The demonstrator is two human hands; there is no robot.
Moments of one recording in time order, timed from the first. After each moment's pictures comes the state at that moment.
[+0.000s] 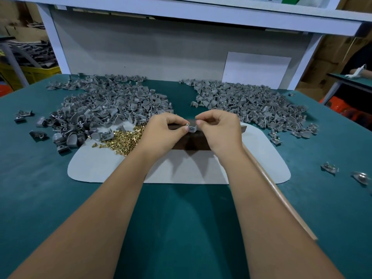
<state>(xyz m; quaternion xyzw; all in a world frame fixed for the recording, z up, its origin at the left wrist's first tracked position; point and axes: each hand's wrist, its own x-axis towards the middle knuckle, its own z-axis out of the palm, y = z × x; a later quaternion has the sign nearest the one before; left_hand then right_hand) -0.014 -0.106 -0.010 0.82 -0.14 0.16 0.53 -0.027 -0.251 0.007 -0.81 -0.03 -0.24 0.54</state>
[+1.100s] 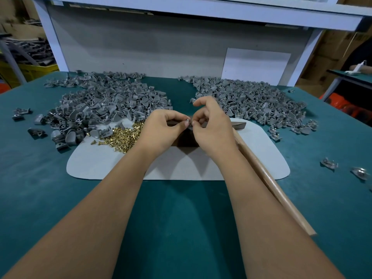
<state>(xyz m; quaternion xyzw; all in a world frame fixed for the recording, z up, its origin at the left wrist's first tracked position) -0.020 -0.107 -0.007 0.80 -0.15 0.14 0.57 -0.034 -0.245 0.004 -0.85 -0.13 -0.25 0.45</state>
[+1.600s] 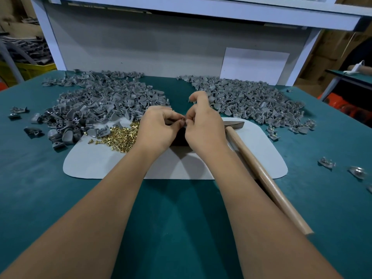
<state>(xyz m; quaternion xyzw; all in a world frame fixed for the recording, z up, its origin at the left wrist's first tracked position) -0.024 -0.109 -0.006 0.83 -0.14 0.25 0.49 -0.033 -0.230 0.010 -0.90 -0.13 -0.27 0.33</state>
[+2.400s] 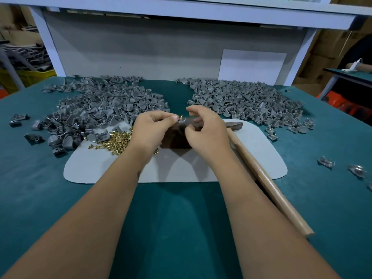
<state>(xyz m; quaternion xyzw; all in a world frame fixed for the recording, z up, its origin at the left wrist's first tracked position) -0.023 -0.104 -0.002 0.73 -0.04 0.11 0.67 -0.035 -0.240 -0.003 -0.86 -0.10 -0.26 0.43</state>
